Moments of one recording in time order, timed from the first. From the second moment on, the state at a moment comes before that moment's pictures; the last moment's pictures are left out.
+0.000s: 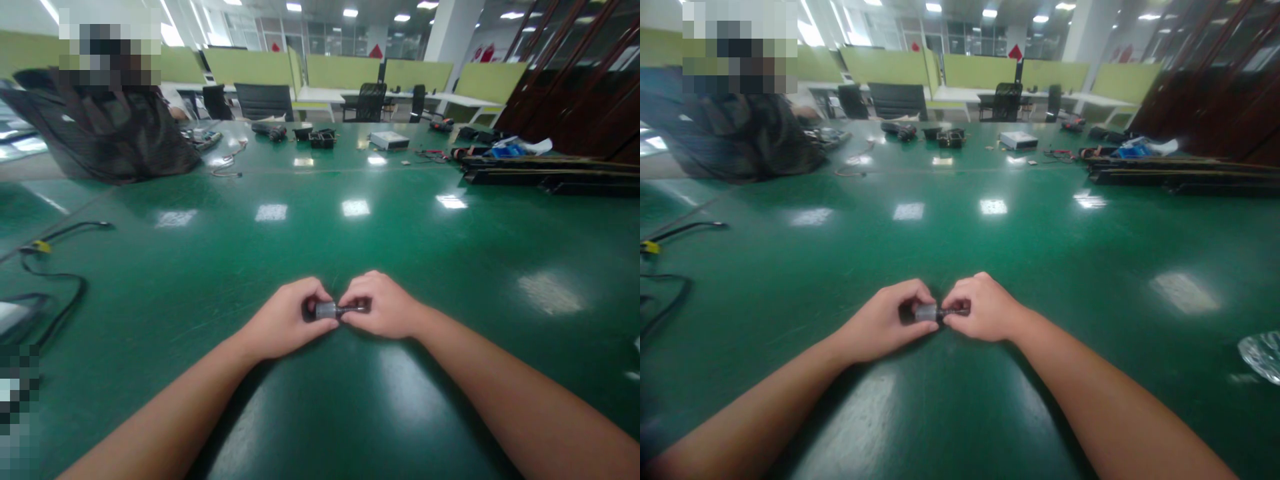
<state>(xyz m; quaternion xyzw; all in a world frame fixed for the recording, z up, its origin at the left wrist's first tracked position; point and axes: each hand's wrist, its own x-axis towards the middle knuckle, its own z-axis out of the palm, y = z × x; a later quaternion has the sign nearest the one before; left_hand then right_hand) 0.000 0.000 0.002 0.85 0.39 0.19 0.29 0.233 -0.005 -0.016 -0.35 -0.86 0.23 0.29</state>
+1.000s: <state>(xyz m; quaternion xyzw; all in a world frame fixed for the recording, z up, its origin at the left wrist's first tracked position) 0.001 -0.001 0.003 0.85 0.39 0.20 0.29 0.240 -0.004 -0.013 -0.36 -0.86 0.24 0.28</state>
